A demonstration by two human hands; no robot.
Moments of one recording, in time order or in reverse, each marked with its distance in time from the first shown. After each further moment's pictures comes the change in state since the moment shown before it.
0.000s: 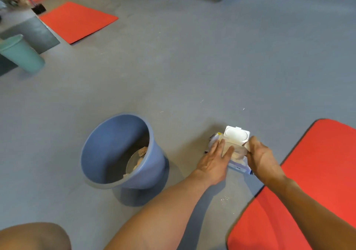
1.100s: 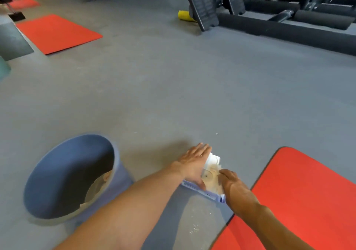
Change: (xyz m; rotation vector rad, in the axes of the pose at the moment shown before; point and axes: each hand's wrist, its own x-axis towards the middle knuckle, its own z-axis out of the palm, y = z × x) left_hand 0.084 -0.009 -0.053 0.064 -0.206 0.080; right_hand -0.003 0.020 -0.013 -0.370 -0.227 -0.160
